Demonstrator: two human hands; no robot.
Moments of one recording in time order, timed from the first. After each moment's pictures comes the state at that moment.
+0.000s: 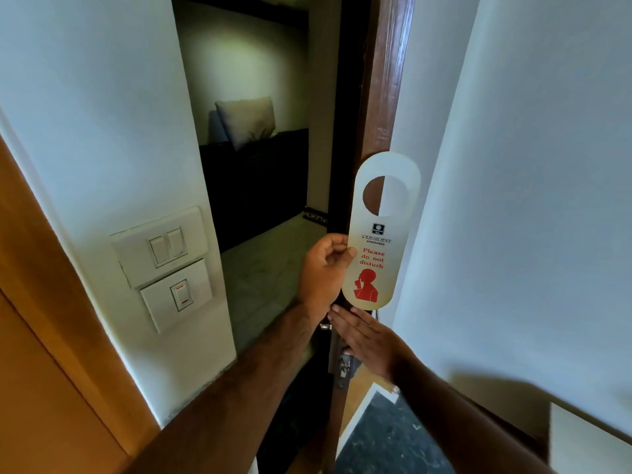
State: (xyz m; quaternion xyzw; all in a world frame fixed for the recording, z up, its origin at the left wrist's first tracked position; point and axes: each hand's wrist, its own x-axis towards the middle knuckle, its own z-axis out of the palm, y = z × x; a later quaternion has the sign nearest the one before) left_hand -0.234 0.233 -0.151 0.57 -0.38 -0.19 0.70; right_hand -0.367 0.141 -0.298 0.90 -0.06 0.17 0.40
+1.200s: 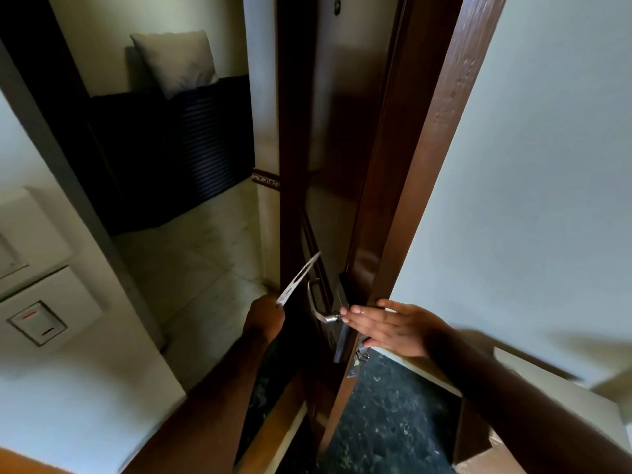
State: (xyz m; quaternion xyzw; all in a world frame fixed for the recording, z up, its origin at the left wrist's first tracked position) left_hand -0.171 0.150 -0.353 0.83 -0.36 -0.23 0.35; right_hand -0.456 0.020 -0.313 0.84 0.06 0.21 0.49
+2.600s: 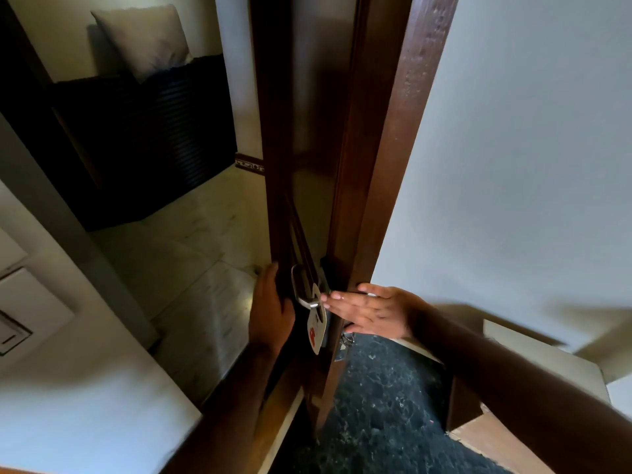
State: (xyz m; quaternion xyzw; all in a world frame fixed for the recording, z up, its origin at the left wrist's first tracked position) left_hand -0.228 0.169 -0.337 0.75 -0.44 -0.09 0.48; right_hand -0.438 0.022 -0.324 0.83 0.06 0.24 0.51
